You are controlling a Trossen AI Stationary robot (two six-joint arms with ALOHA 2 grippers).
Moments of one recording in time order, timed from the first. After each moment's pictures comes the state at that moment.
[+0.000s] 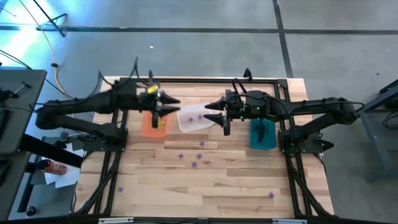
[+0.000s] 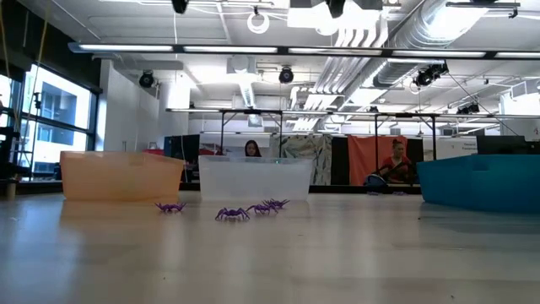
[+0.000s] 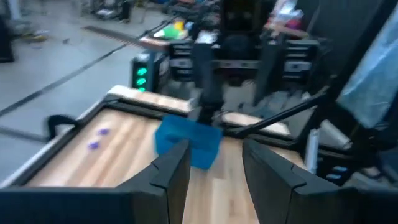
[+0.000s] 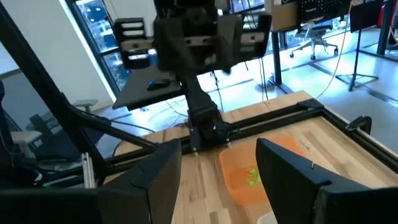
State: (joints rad) left arm 0.14 0.98 1.00 -0.17 0.08 -0.18; right arm 0.00 1.30 1.10 0.08 0.04 0.26
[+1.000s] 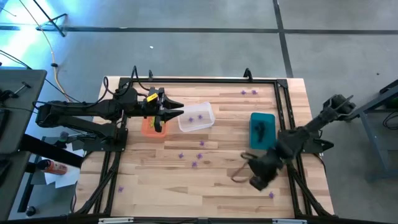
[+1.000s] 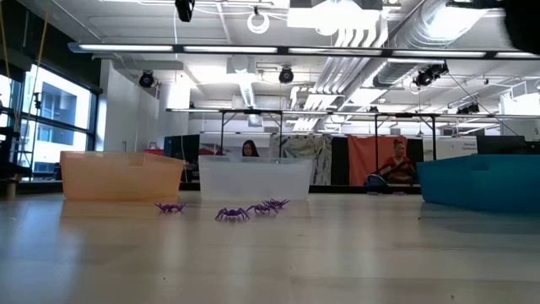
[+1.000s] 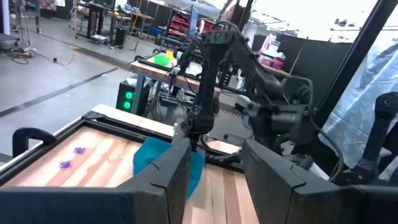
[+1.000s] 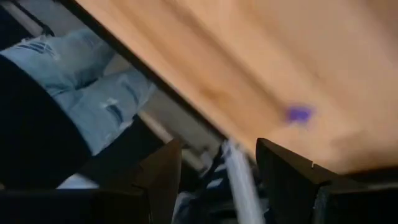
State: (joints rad) left arm 0.08 0.99 0.82 0.16 0.03 -0.29; right arm 0.60 1.31 0.86 -0.64 -0.45 1.54
